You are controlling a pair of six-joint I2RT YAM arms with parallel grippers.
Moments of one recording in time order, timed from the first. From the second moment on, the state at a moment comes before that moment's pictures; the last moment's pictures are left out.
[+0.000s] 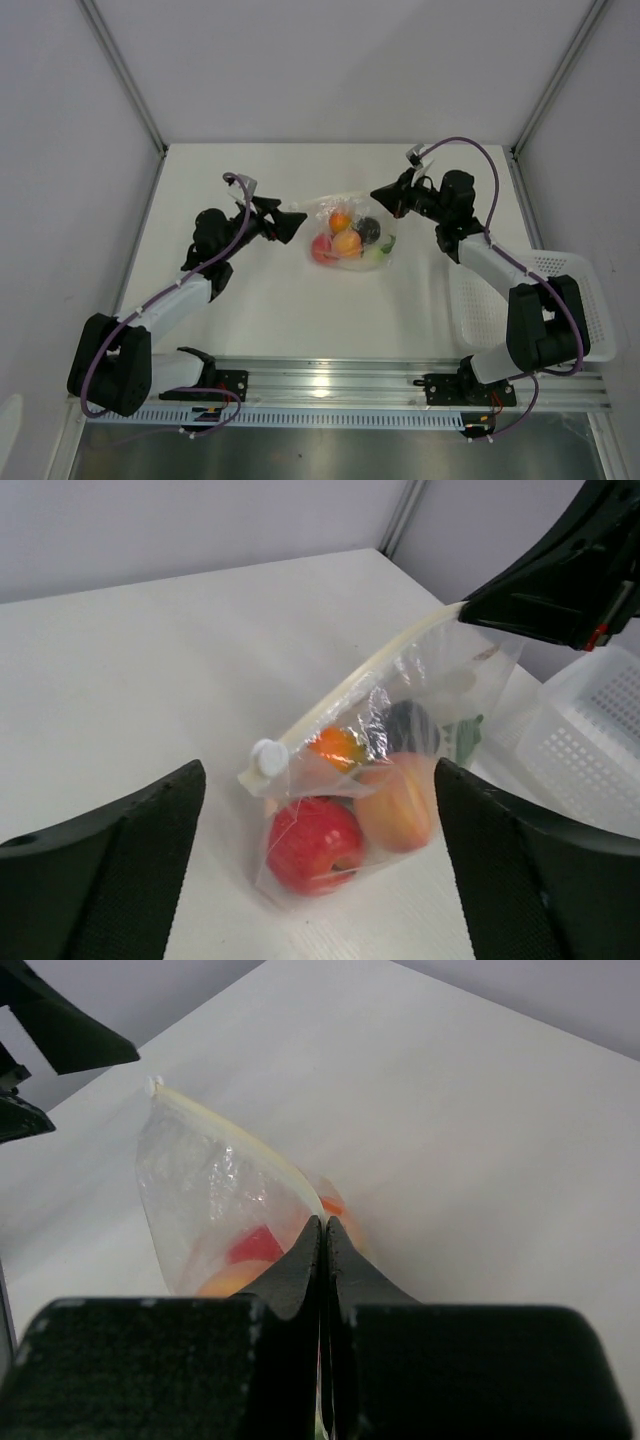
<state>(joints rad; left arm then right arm) -0.32 1.21 0.59 0.65 0.43 -0.32 0.25 1.47 0.91 0.47 -0.68 0.16</state>
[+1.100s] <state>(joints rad) -0.32 1.20 0.56 0.50 0.05 -0.39 0.33 2.00 1.27 0.35 -0.32 0.64</state>
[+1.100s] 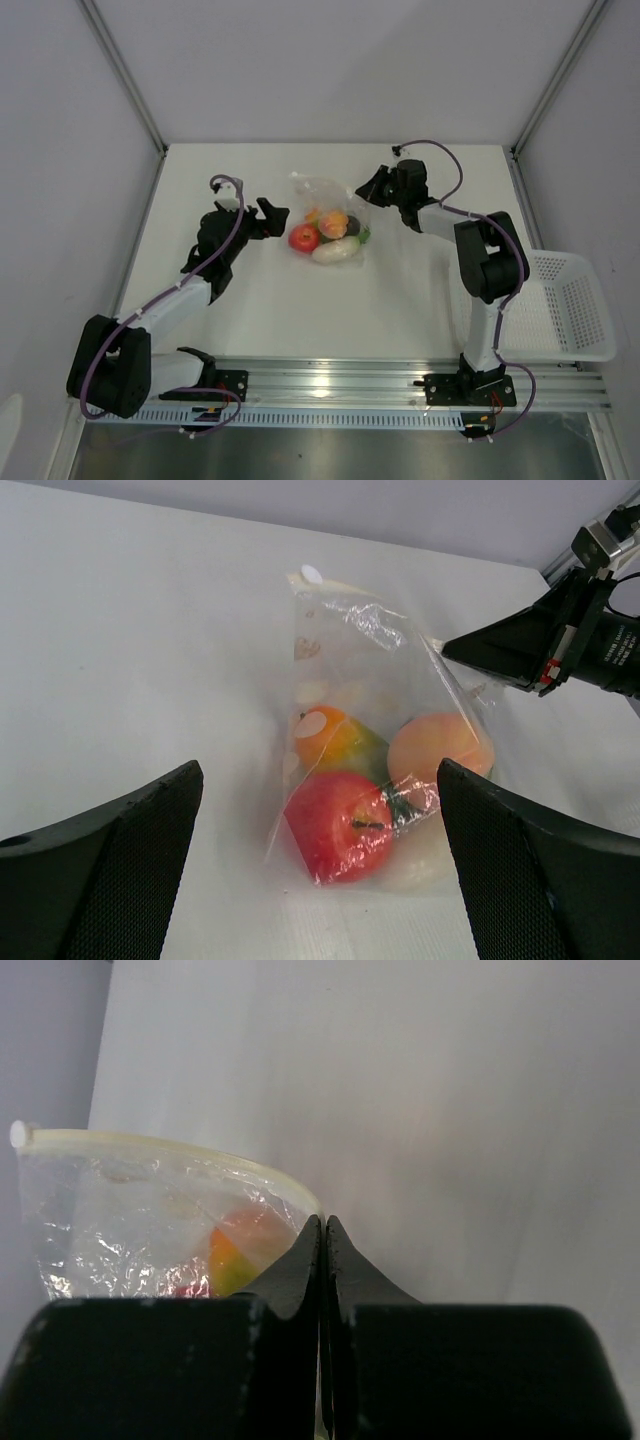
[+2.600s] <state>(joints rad) -0.32 1.12 0.52 0.54 0.07 -0.46 0.42 1.71 1.06 0.28 -0.02 0.52</state>
